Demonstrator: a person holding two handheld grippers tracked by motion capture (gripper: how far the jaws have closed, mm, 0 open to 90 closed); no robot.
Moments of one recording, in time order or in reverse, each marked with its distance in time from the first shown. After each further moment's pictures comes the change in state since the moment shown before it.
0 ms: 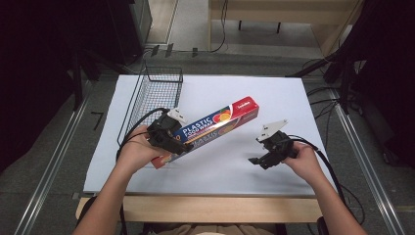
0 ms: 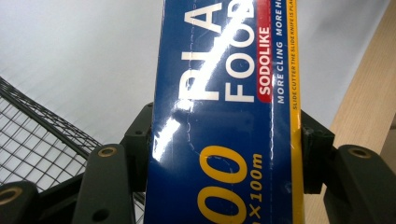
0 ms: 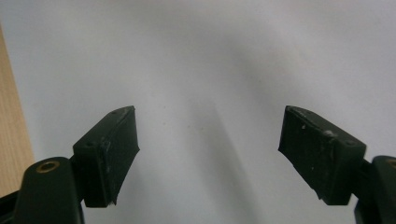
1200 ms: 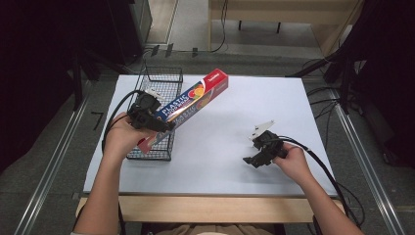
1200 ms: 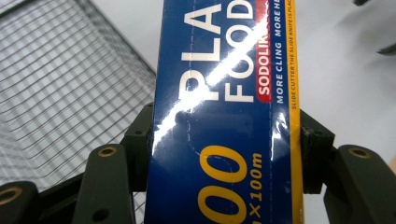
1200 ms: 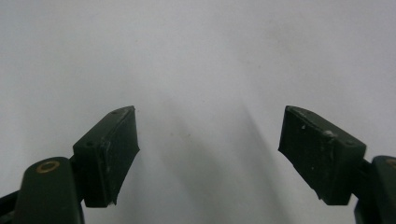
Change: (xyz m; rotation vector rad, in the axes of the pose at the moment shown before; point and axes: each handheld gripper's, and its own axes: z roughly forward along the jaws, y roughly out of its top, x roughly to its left) left arm 0.057 -0.008 -0.031 -0.032 0.154 -0.216; right arm -0.004 0.002 0.035 0.084 -0.036 0.078
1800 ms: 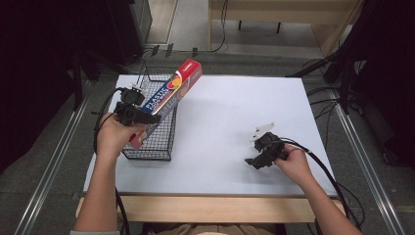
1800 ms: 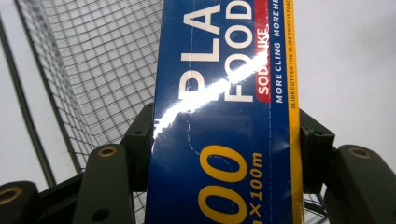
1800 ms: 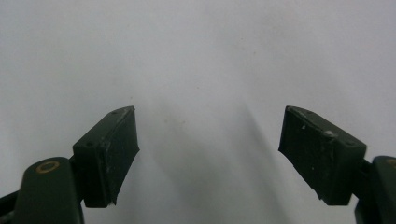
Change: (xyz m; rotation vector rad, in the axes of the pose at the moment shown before) left arm 0.037 -0.014 -0.001 -0.012 0.110 -0.218; right arm 0.002 -0.005 0.000 0.019 -0.040 -0.011
